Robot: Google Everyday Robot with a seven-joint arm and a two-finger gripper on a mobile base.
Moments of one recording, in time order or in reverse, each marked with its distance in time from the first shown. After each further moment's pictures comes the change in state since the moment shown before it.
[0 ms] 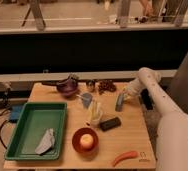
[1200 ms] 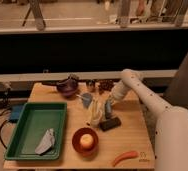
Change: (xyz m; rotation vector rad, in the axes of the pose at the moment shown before) arm -0.106 0.022 0.037 -0.150 -0.056 -0.209
